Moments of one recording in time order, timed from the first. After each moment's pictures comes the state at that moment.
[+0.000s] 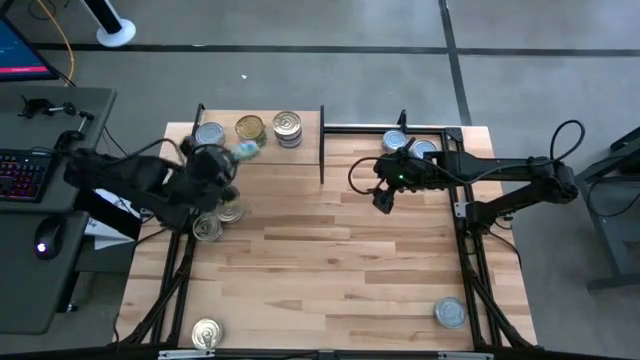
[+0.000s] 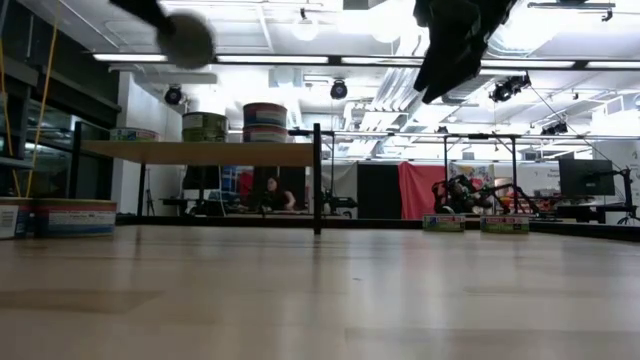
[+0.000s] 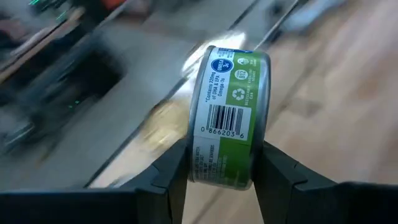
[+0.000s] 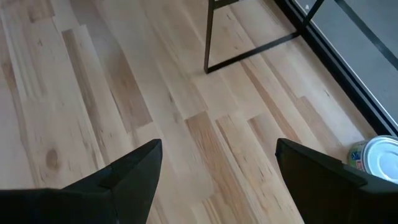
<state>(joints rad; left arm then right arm) -0.25 0.99 1.18 -1.28 -1.03 -0.52 -0.08 1.25 1.12 -0.76 0.25 0.26</state>
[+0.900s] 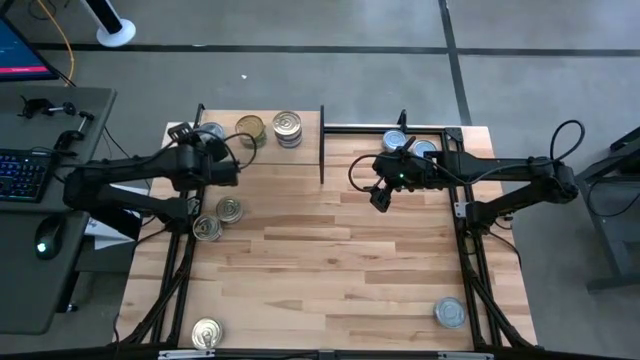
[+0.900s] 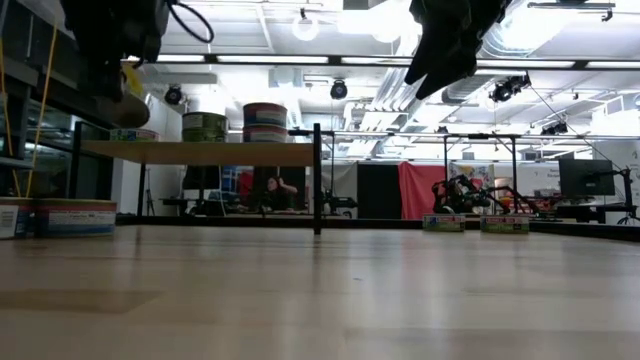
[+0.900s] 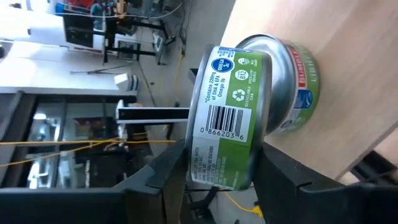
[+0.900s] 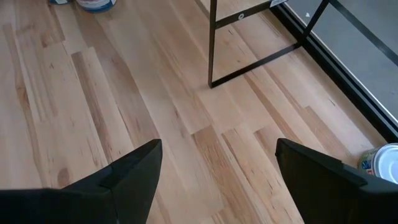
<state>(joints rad) 0.22 1.07 0.96 -1.56 -1.15 -0.30 -0.08 1.26 1.12 -0.71 0.25 0.29</state>
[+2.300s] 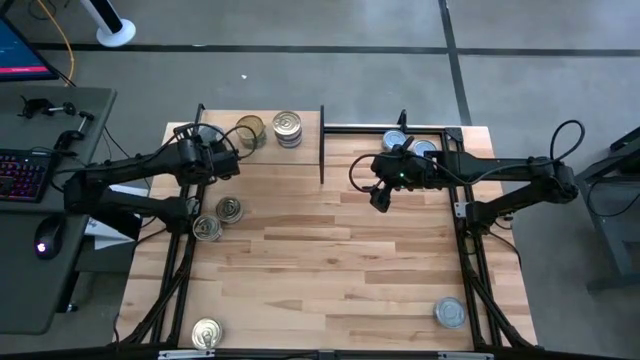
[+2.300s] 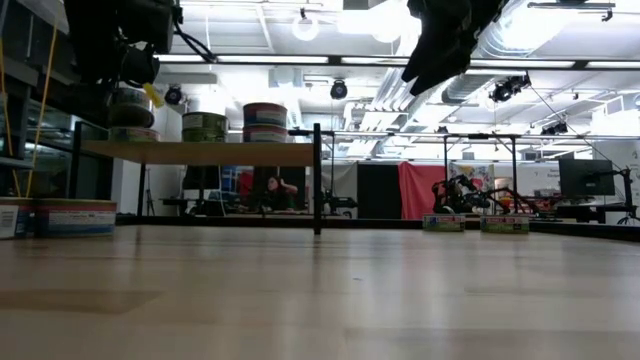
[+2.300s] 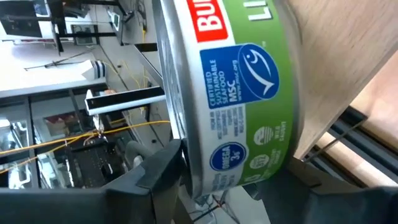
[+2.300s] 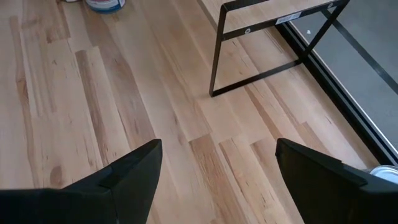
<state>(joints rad) 0.37 1.07 0.91 -1.46 -0.97 -0.04 -0.08 1.26 1.12 -0.67 0.25 0.20</state>
